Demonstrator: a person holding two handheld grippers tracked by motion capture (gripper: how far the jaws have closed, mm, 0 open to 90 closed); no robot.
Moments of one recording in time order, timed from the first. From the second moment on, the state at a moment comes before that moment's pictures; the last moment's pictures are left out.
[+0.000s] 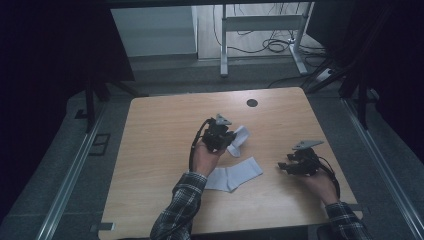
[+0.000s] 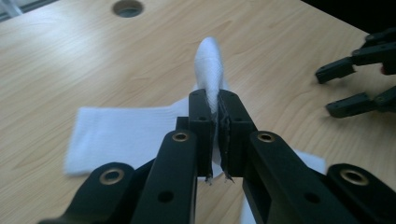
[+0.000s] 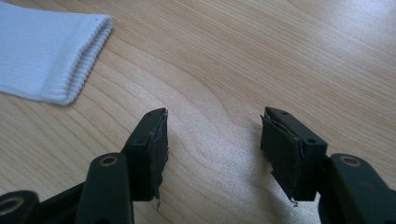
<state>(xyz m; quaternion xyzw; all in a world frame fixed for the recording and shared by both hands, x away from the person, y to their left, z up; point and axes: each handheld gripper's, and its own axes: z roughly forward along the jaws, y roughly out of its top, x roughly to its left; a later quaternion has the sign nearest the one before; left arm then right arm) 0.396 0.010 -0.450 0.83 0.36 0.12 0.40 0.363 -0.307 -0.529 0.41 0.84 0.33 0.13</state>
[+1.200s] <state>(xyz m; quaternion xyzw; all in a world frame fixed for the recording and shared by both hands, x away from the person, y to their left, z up) 0.404 -0.029 -0.436 0.83 0.35 0.10 0.42 0.361 -0.304 -0.530 0.40 0.84 0.33 0.14</state>
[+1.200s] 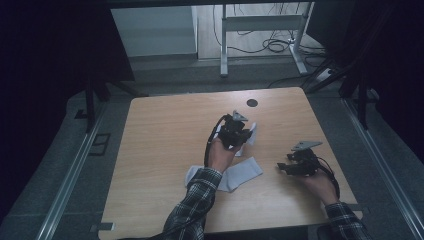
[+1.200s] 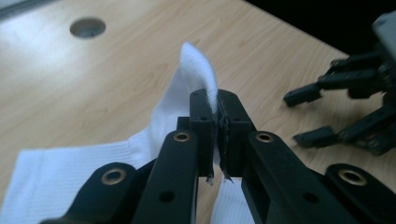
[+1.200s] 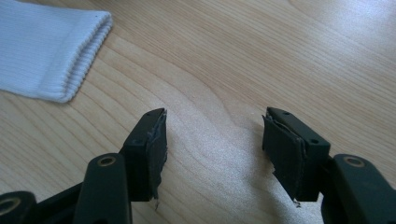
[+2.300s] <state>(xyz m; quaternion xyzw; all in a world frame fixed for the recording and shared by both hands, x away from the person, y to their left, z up) 0.404 0.032 -0.485 0.81 0.44 0.17 0.36 0.361 -0.303 -0.530 0.40 0.84 0.33 0.15</state>
